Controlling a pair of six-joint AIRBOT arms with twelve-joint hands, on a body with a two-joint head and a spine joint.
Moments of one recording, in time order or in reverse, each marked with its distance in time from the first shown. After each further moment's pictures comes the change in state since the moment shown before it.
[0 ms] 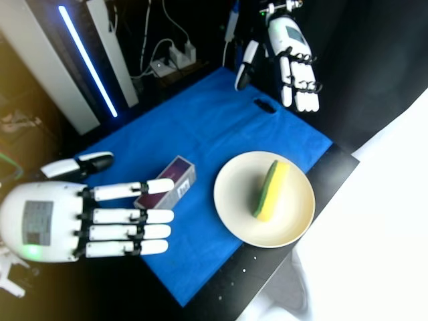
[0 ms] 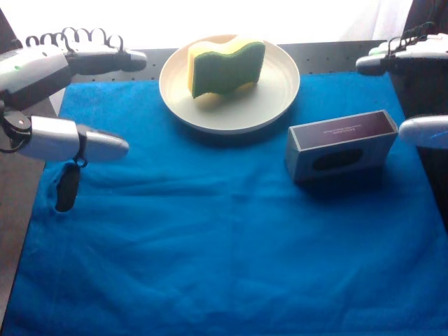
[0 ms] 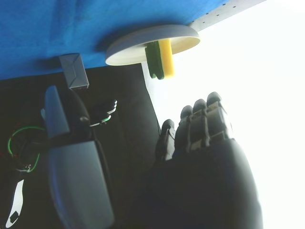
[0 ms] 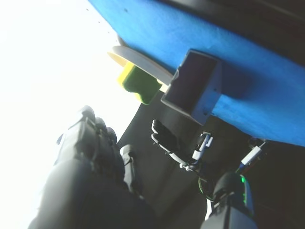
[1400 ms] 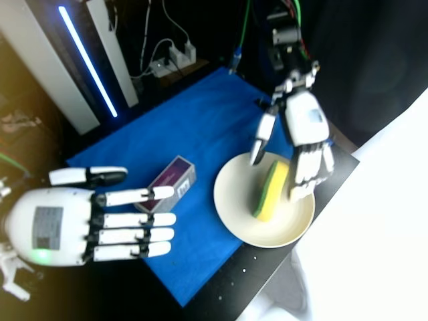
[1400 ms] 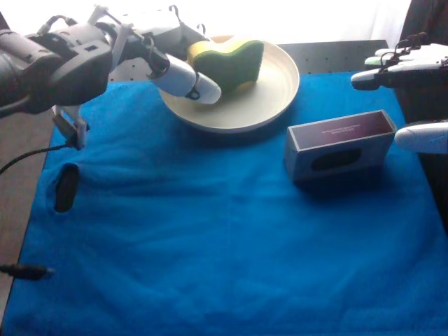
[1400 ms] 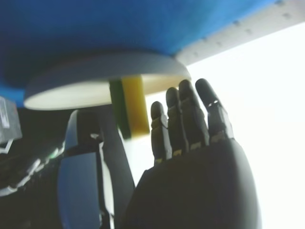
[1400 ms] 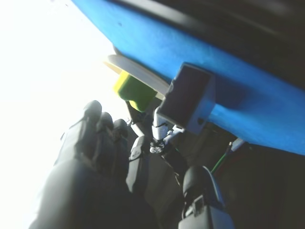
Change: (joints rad) left arm -0.330 -0.580 0.593 -0.105 0.539 0.129; right arm 0.000 -0.035 0.041 -0.024 -0.024 0.004
